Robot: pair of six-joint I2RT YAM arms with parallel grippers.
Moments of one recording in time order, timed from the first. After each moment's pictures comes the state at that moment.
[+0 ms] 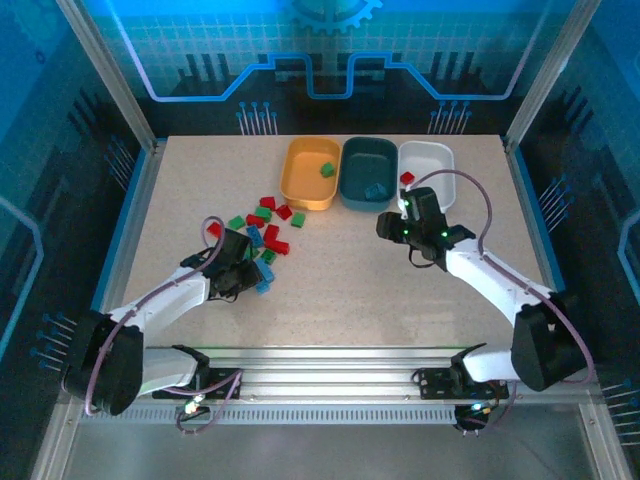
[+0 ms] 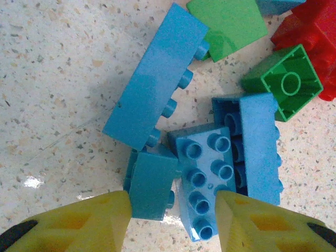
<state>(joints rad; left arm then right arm) -0.33 1.23 0.62 -0.54 -0.07 -0.84 0.39 1.33 0.89 -0.32 0.03 0.48</state>
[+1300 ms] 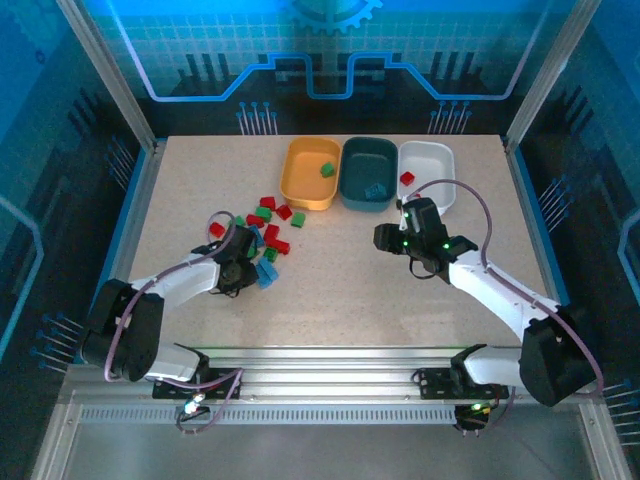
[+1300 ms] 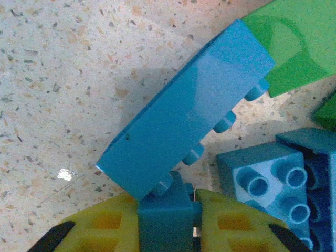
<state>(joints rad) -0.30 1.41 0.67 -0.52 -0.13 -0.80 0.43 1.26 0.82 -0.32 0.00 0.45</state>
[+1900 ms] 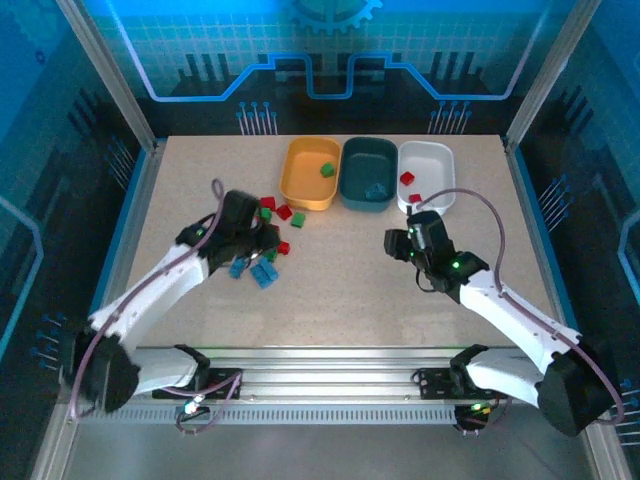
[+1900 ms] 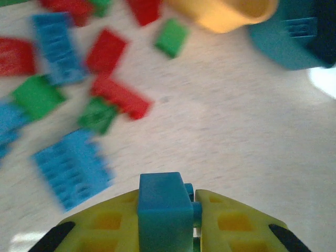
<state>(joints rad) -0.44 1.30 1.05 -0.63 0.07 -0.78 0.49 1.09 0.72 -0.35 0.24 0.46</state>
